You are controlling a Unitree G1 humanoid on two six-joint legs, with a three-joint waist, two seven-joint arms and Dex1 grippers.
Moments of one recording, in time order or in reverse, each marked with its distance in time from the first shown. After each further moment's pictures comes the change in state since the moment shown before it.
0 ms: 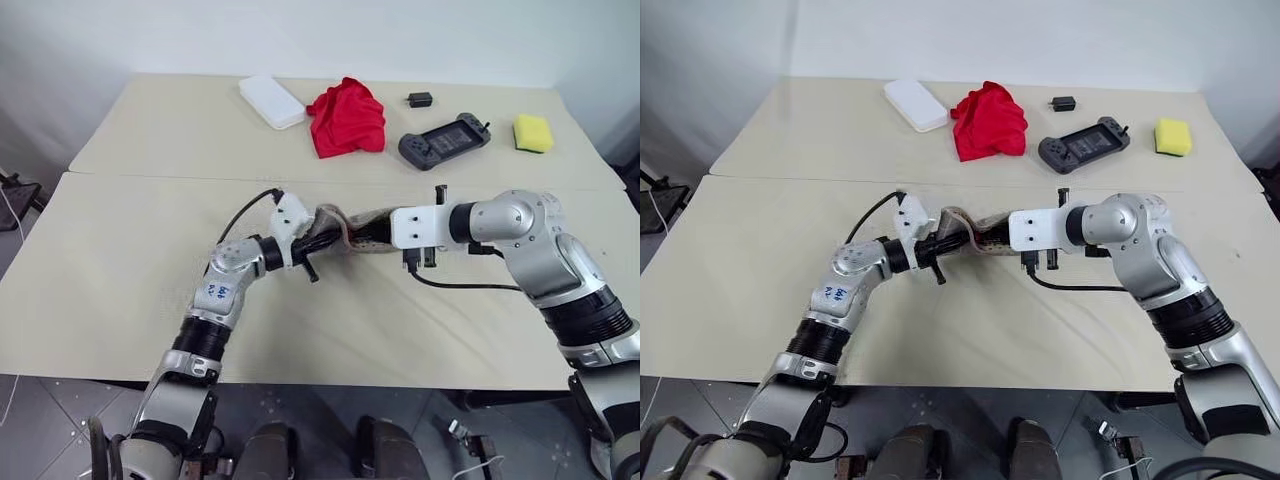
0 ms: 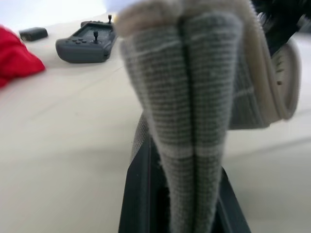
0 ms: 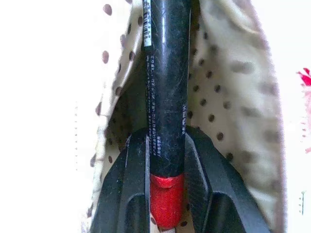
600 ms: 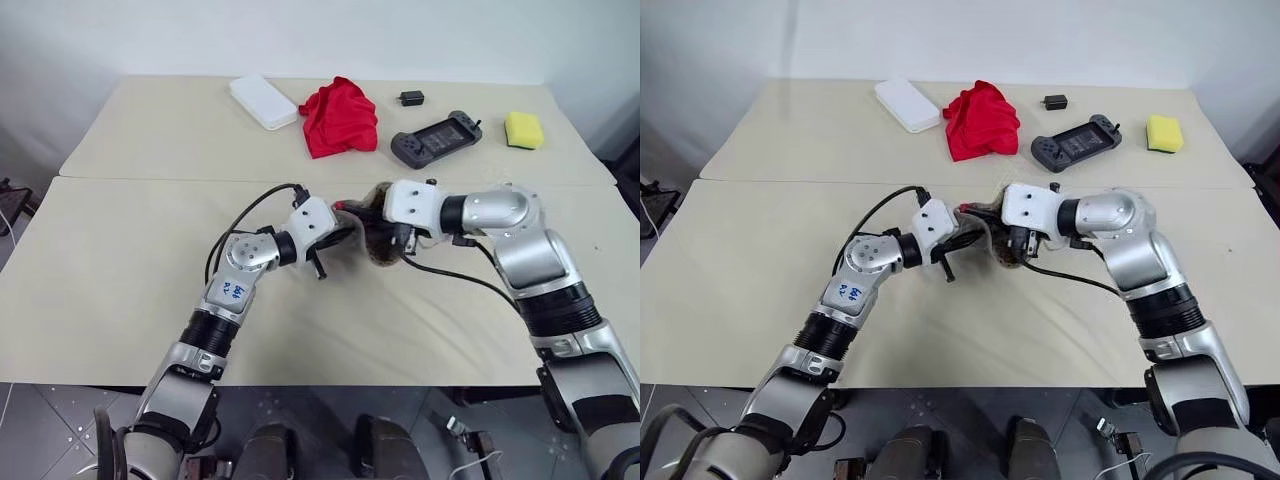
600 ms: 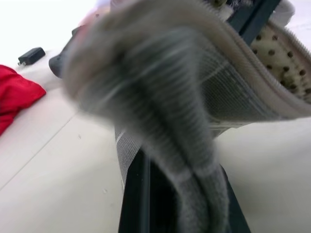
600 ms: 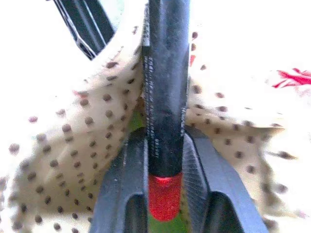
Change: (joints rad) left arm -0.022 -0.004 -0.047 -0.010 0.091 -0.022 0.018; right arm -0.025 0.119 -0.130 0.052 0.205 0.033 0.048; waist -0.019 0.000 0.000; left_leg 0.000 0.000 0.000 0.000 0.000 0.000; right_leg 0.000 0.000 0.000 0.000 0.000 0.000
